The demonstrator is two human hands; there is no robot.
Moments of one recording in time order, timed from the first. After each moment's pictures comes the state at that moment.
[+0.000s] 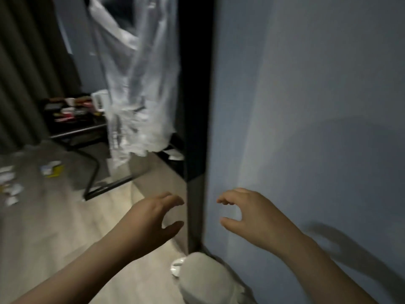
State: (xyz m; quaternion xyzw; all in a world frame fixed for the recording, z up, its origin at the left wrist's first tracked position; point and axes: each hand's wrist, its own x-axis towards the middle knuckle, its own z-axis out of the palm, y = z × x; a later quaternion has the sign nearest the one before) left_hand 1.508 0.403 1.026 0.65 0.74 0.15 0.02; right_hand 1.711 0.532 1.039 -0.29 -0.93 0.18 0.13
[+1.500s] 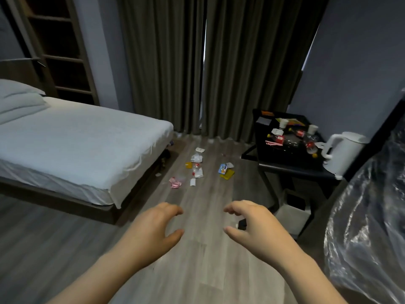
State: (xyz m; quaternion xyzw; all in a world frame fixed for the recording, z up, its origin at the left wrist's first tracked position) left_hand 0.799 0.141 0.985 0.21 0.96 0.19 -0.02; right_hand 0.821 0.383 1.006 0.10 -0.97 0.21 0.01
